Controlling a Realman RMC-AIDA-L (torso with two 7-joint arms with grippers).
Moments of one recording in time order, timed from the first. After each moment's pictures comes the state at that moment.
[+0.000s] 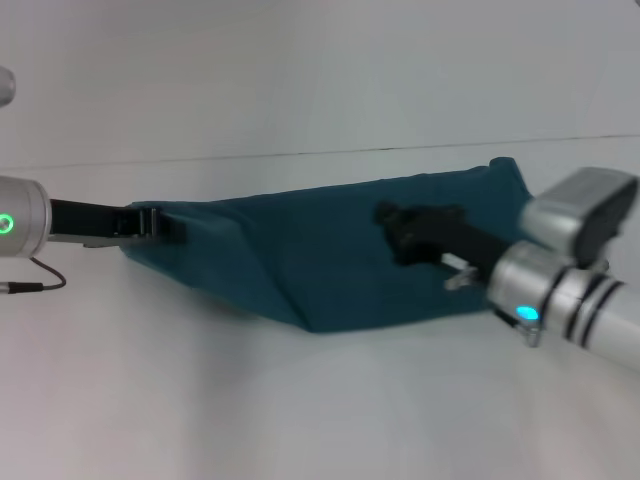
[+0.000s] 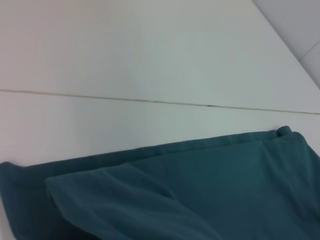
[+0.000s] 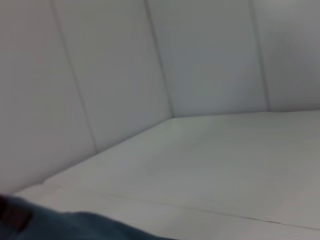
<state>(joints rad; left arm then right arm) -0.69 -2.10 -2.32 -1.01 -0.76 1.31 -2.53 0.74 2.10 -0.46 -0.04 -1.60 -1.00 0.79</state>
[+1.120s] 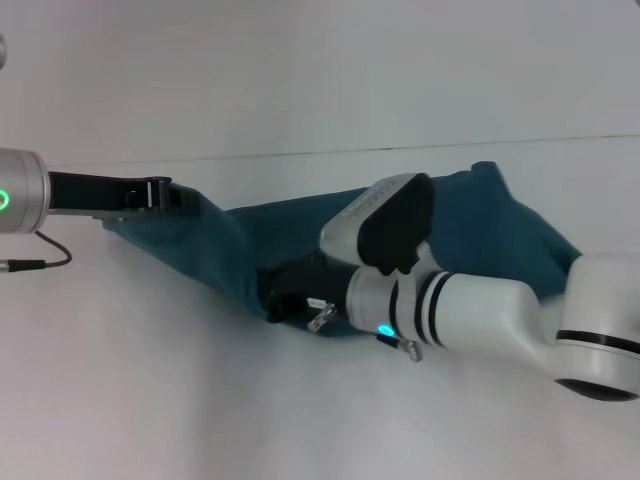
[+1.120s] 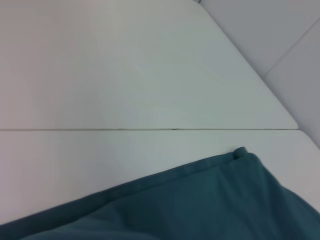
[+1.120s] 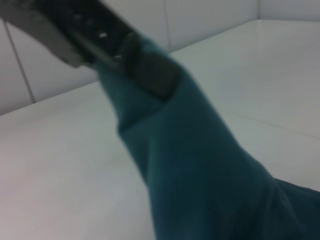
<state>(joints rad) -0.68 -2.12 -2.31 -1.12 -0.82 1.37 -2.53 1.05 2.12 -0.39 0.26 -1.74 -0.63 0.71</state>
